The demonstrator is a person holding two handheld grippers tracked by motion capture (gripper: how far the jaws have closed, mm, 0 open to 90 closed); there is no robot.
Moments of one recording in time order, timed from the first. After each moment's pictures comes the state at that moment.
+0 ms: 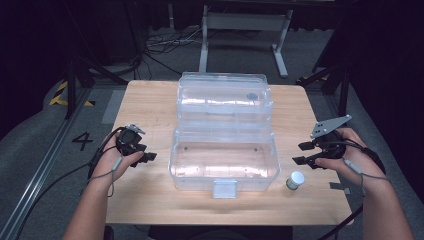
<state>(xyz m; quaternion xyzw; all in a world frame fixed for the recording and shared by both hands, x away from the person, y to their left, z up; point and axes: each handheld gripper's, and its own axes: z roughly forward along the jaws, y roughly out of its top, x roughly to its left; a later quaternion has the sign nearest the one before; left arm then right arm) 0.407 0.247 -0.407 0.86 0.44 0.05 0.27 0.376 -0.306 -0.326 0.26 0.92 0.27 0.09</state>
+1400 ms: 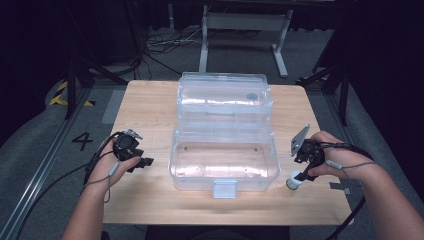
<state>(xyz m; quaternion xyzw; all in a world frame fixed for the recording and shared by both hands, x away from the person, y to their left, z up) 0.395 0.253 -0.411 0.86 0.44 0.05 0.25 0.390 -0.278 -0.359 0.12 0.99 0.07 0.01</state>
